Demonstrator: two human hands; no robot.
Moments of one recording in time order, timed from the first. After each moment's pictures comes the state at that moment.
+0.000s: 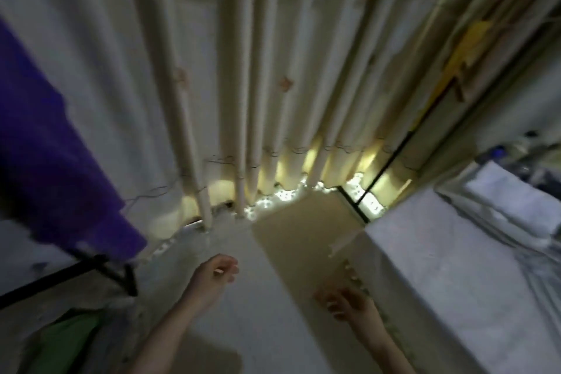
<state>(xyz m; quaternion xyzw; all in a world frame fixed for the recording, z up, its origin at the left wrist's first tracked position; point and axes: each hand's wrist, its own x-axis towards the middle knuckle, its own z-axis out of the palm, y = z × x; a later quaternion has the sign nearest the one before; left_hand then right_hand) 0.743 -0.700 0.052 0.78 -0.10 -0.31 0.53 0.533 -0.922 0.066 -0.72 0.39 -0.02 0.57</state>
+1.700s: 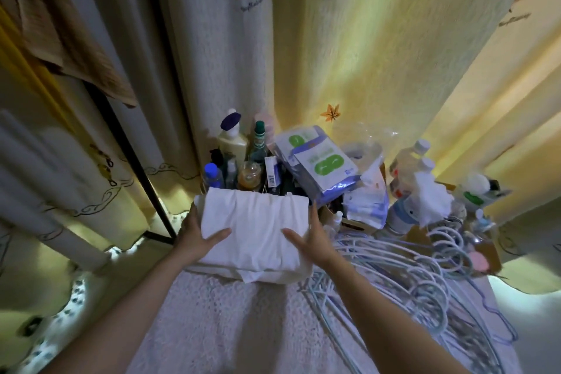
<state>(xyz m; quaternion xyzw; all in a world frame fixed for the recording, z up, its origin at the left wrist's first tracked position) 0.664 -1.537 0.013 0.77 -0.45 -0.39 0.25 0.384 -1.578 0.044 -0.67 0.59 -0.20 0.42</state>
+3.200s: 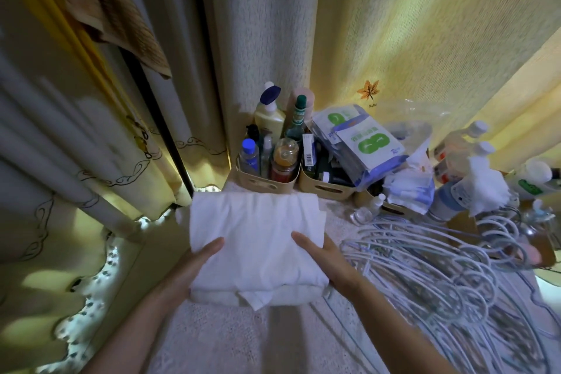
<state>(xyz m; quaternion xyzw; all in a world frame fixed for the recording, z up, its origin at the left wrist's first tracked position) 0.687 -1.424 0.041 0.67 -0.16 -0.57 0.45 0.432 -1.500 0.050 -0.45 0.56 -0.23 0.66</state>
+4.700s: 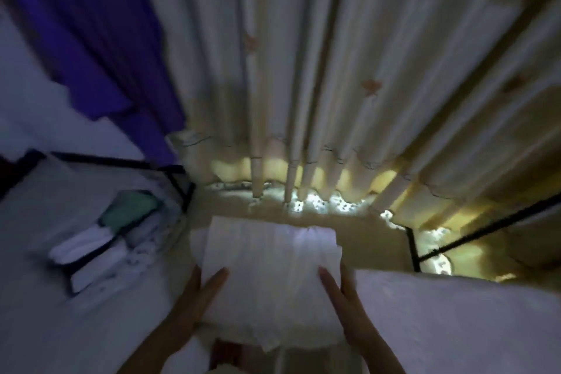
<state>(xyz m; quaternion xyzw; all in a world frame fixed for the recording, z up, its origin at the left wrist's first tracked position) 0.549 -0.848 0.074 0.66 0.30 -0.17 0.67 0.572 -1.121 0.080 -0.72 0.13 0.13 0.67</state>
